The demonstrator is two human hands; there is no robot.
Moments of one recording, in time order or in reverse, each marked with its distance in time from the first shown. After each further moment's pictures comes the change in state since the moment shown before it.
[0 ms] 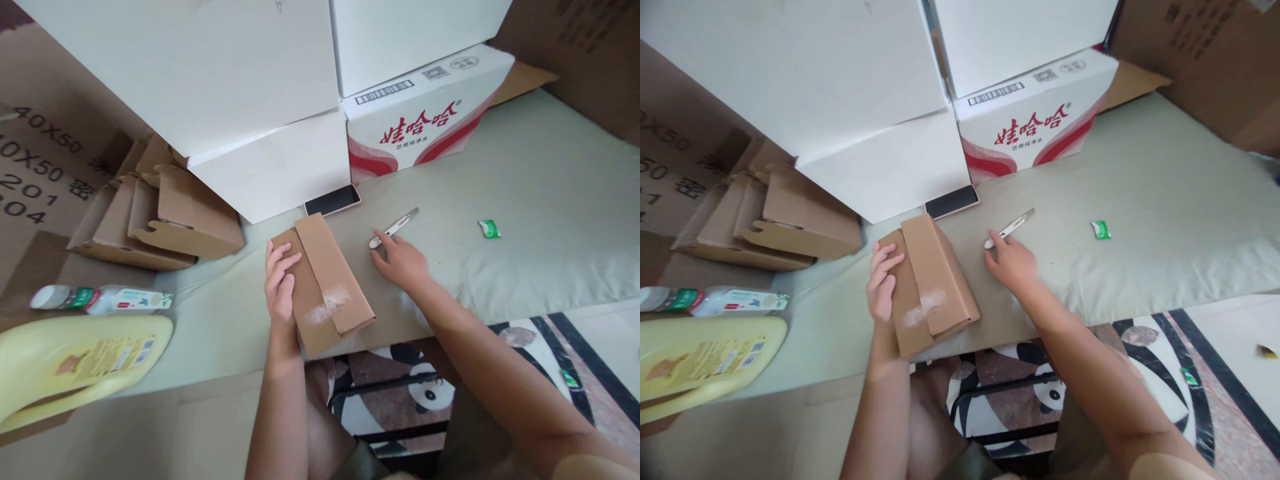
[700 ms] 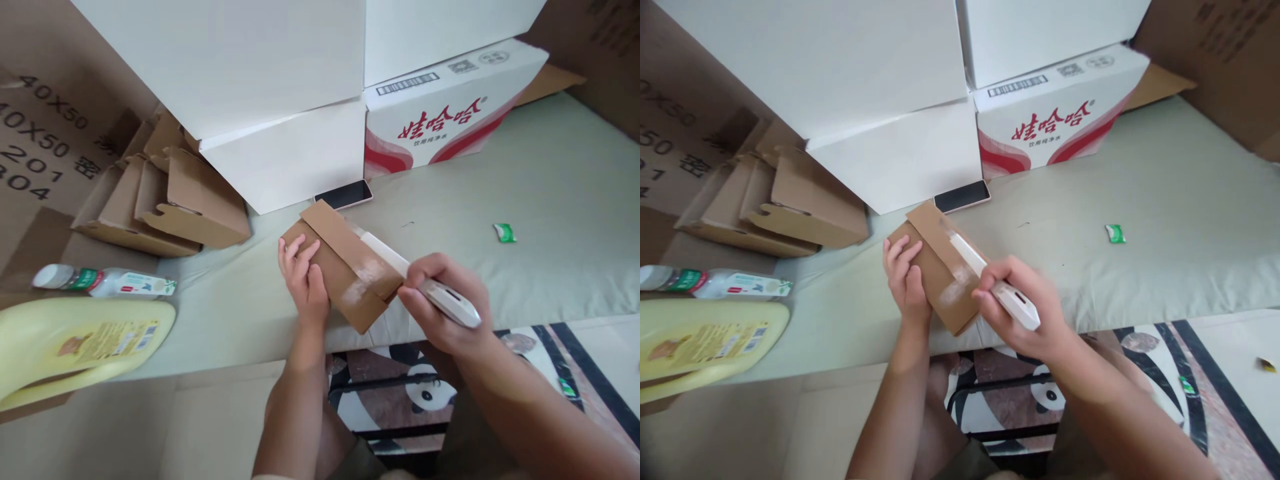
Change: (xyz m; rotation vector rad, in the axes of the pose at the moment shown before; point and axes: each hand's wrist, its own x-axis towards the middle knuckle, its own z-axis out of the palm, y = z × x) left_hand -0.014 0.013 0.034 0.339 0.142 0.158; right_hand -0.083 -0.046 -0.064 0.741 0.203 -0.608
